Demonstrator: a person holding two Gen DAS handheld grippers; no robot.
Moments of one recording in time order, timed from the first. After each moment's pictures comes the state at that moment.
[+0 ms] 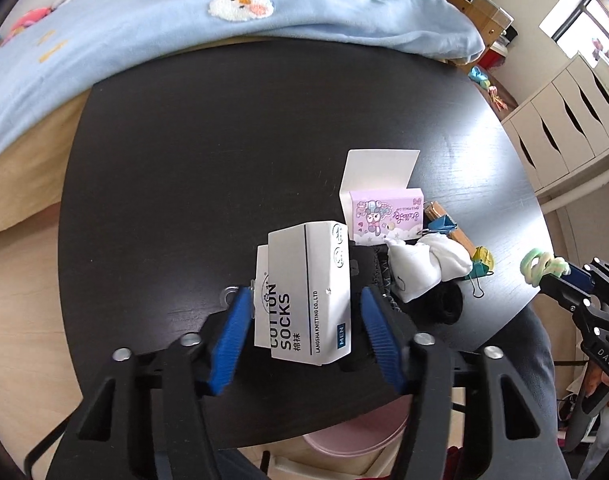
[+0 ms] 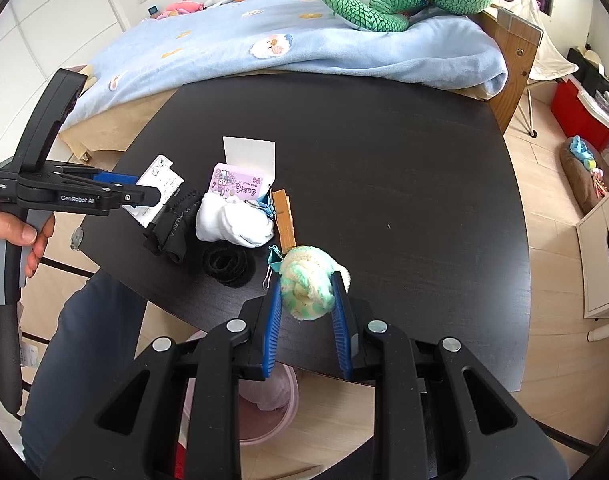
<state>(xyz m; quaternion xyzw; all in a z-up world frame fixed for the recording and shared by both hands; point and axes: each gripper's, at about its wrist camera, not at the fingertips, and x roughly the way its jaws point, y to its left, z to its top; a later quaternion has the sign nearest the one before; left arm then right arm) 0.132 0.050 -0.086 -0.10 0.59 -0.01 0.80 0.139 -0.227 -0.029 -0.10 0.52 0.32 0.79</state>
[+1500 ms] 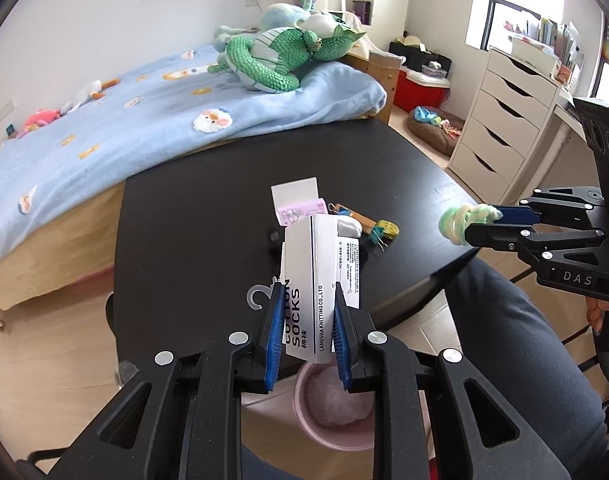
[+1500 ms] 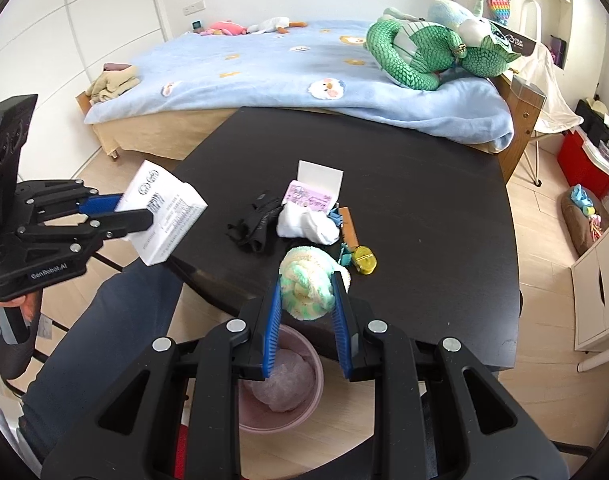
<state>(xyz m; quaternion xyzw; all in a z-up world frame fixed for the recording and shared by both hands) -0.002 -0.017 -0.004 0.00 0.44 -0.04 0.90 0.052 -0.226 0.031 -0.12 0.44 0.37 0.81</state>
